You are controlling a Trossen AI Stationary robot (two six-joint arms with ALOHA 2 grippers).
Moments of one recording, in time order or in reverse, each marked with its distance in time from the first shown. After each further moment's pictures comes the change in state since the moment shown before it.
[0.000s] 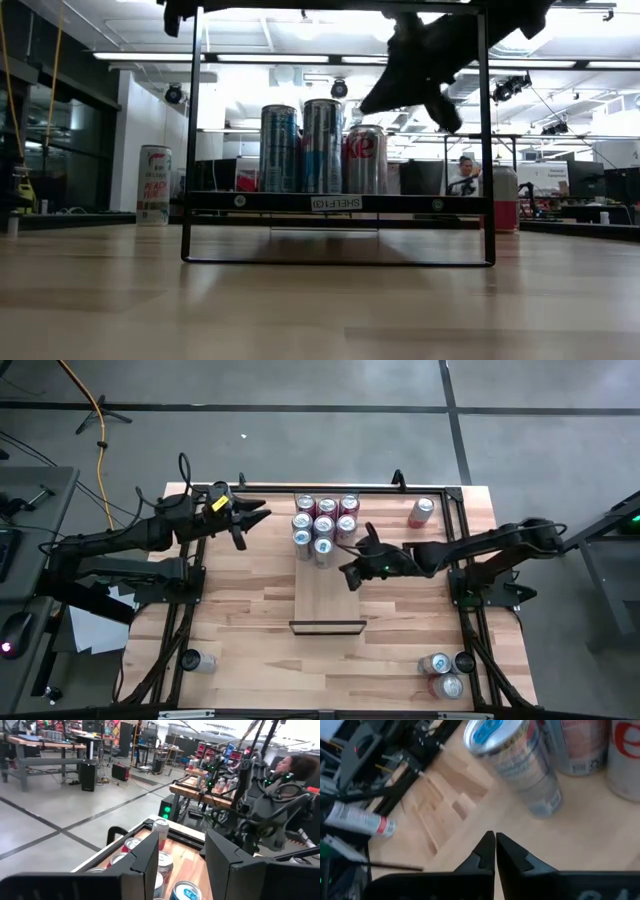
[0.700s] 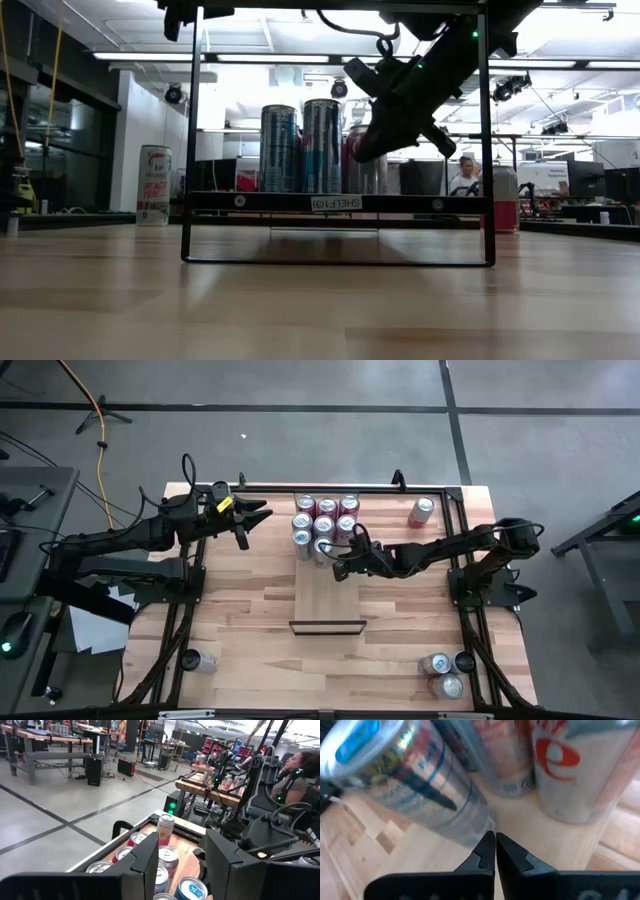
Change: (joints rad) left arm 0.000 0.015 0.000 -0.017 -0.027 -0.016; right arm -0.039 0.191 0.078 -0.071 0.239 0.032
